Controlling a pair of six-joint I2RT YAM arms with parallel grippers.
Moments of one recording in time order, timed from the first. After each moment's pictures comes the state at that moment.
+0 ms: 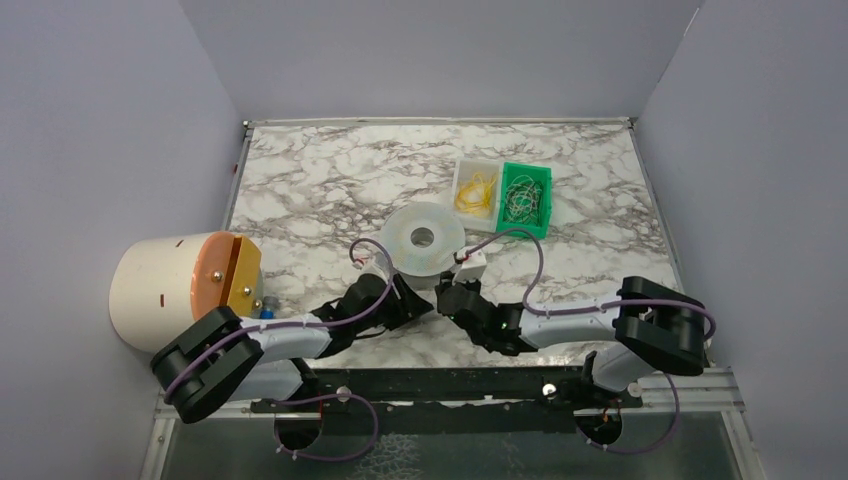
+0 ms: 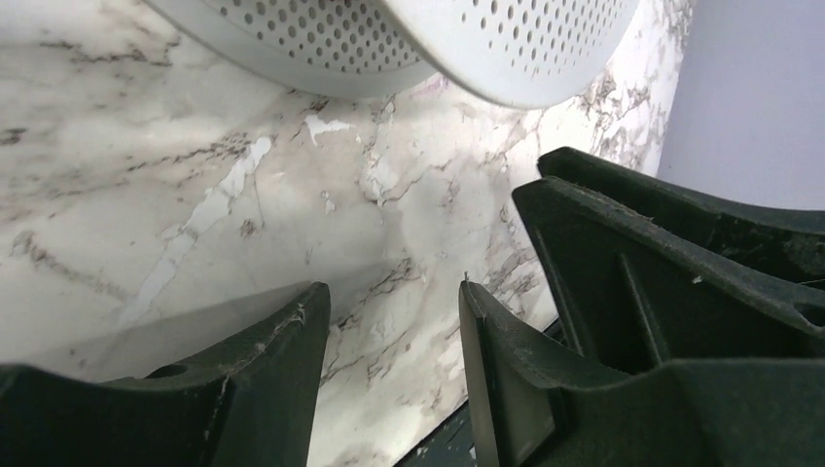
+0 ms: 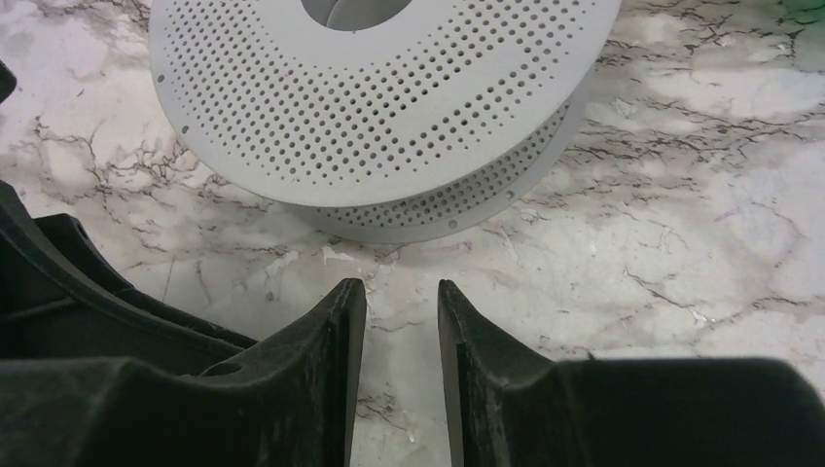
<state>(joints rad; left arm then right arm) -0.84 1.25 0.21 0.48 0.04 -1.18 1.22 1.53 0.62 0.31 0.76 0.68</state>
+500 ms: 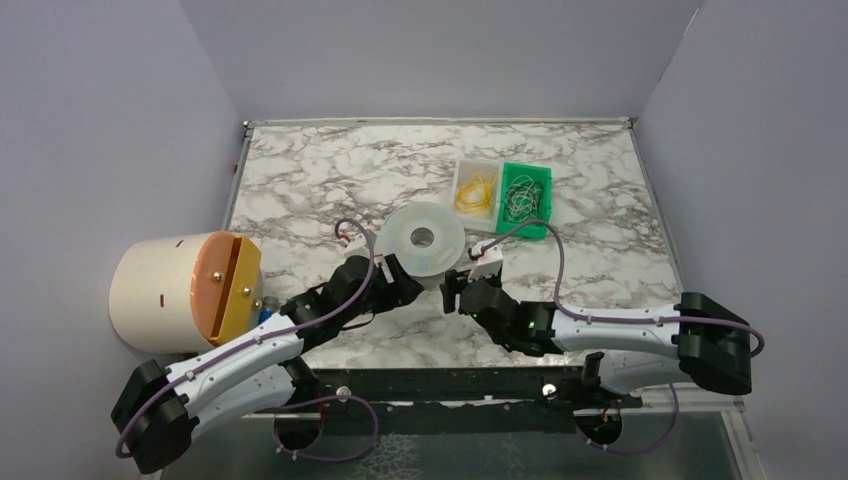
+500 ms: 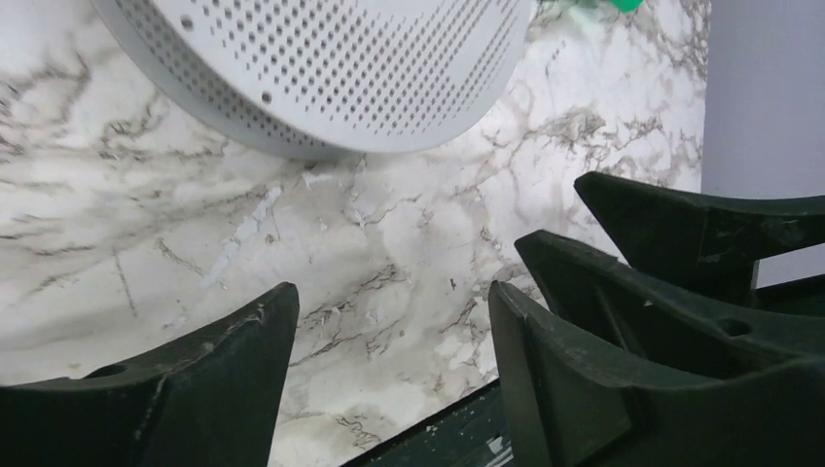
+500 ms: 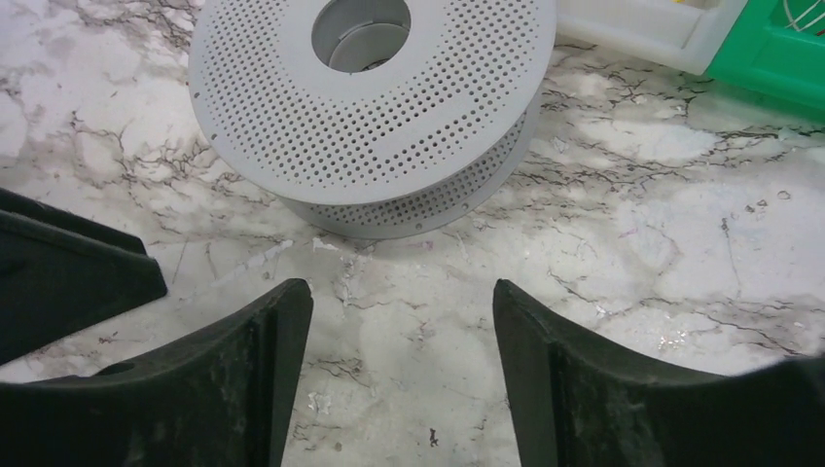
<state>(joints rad) -0.84 0.89 0.42 -0.12 -0.10 -0.98 1.22 1.28 0.59 0.14 0.75 0.59</state>
